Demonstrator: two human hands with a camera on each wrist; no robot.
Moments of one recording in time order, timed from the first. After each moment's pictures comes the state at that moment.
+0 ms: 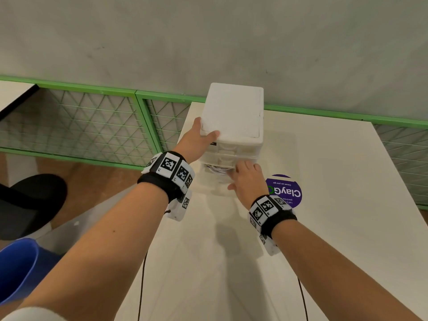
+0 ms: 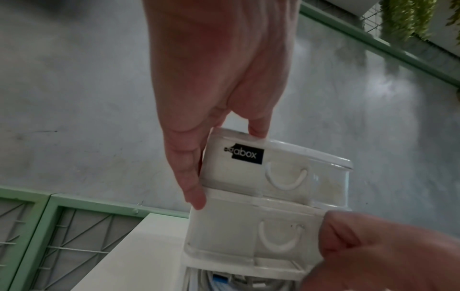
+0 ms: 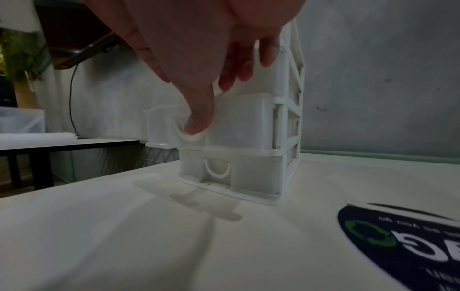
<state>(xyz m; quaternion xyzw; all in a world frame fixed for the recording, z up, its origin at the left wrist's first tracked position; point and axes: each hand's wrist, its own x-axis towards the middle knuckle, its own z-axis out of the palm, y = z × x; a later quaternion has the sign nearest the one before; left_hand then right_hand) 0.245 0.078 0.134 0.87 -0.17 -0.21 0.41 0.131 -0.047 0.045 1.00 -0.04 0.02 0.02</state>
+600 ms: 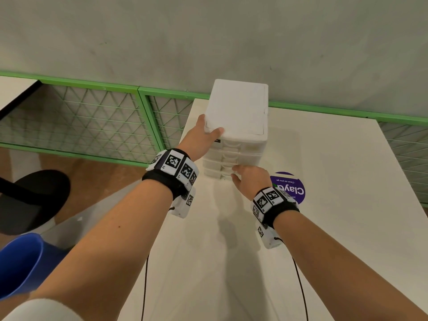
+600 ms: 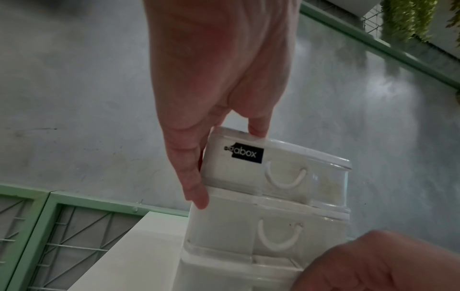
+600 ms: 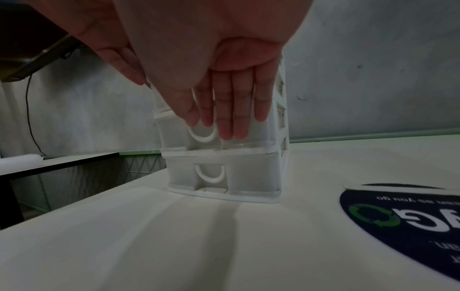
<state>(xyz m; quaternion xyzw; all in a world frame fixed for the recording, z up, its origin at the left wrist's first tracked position) 0.250 0.077 0.132 0.87 -0.17 -0.22 0.41 0.139 -0.053 0.041 0.99 -0.11 -0.01 -0.10</state>
